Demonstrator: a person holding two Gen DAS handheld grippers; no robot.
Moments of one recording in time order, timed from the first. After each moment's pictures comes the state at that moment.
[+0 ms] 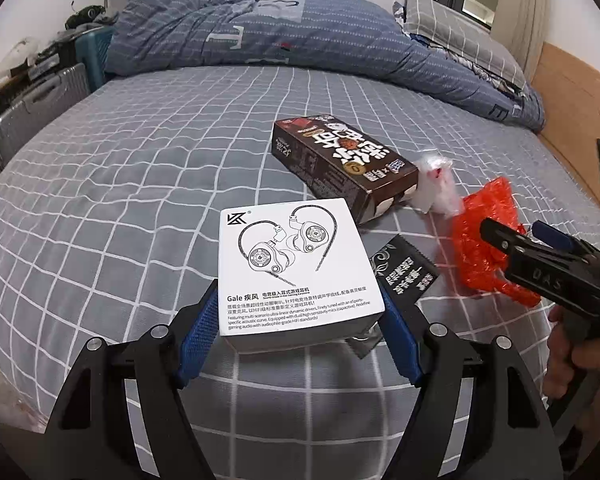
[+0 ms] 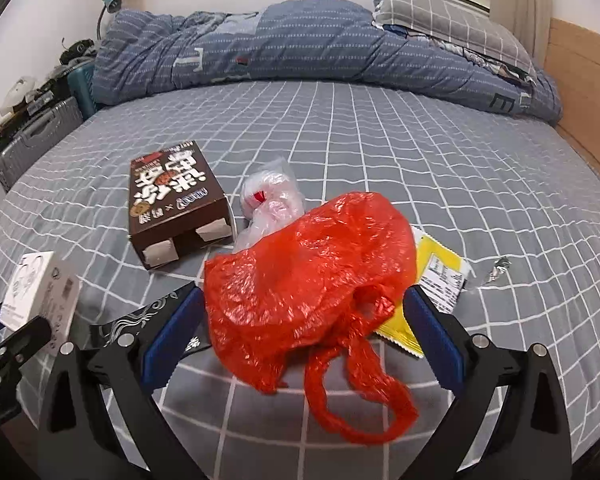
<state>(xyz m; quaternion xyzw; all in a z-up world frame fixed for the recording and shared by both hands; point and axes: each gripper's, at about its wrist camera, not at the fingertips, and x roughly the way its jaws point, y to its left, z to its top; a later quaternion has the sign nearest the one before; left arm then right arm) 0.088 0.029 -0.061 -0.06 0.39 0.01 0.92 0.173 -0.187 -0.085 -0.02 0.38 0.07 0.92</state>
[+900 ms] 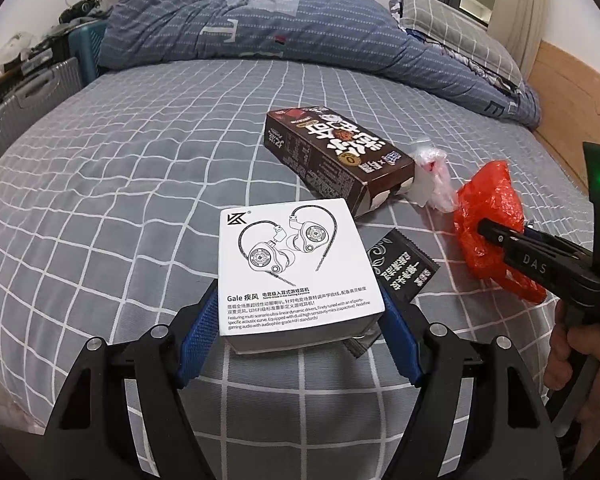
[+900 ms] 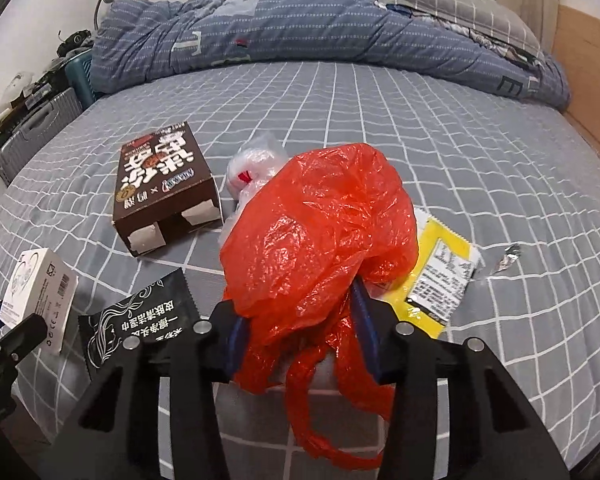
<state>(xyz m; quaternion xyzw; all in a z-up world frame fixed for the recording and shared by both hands) 0.092 0.024 -0.067 -0.06 0.40 0.00 0.91 0.182 -0.199 -0.094 -0.01 0.40 0.08 0.91</state>
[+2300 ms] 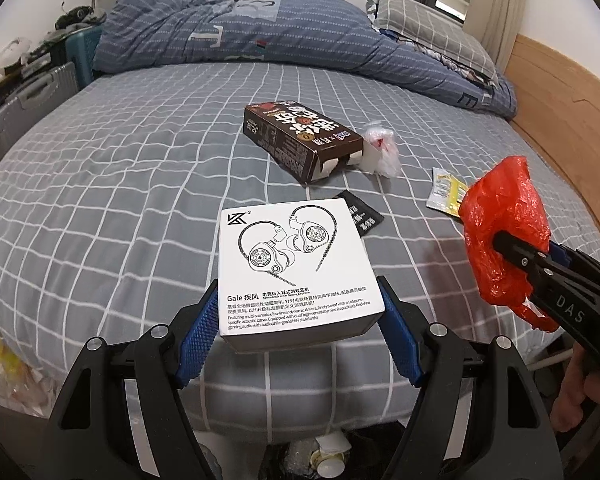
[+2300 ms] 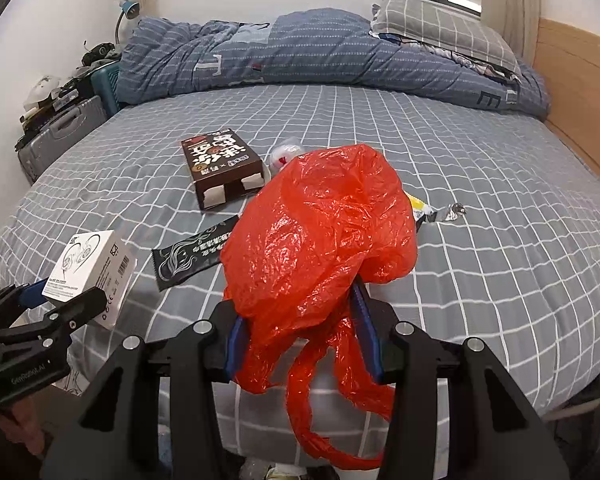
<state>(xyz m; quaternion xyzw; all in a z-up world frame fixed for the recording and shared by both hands) 0.011 0.001 -0.047 -0.06 0.40 -0.02 0.92 0.047 -0.208 -0.050 -0.01 0.37 0.09 0.92</state>
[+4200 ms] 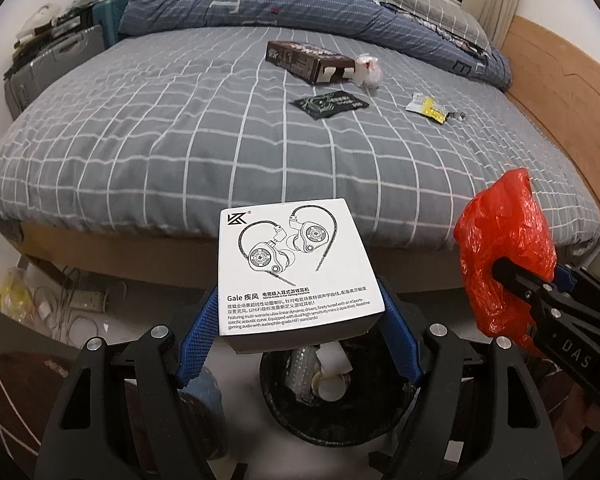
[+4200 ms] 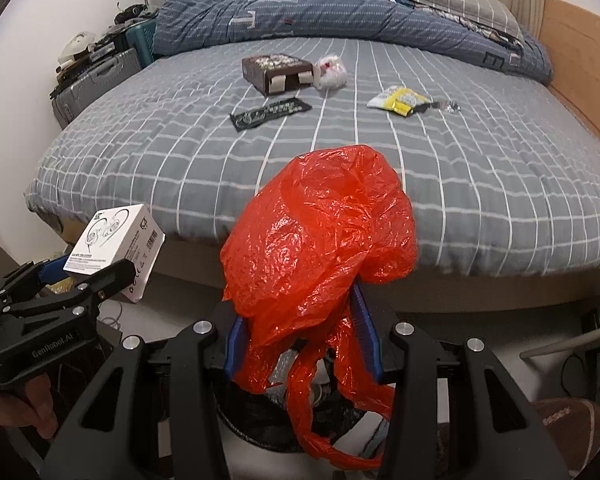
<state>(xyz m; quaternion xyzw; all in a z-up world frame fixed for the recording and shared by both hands) -0.156 -0.002 -0.088 -0.07 0.44 -0.01 0.90 -0.137 -0.195 -0.090 -0.02 0.43 0.11 0.89</state>
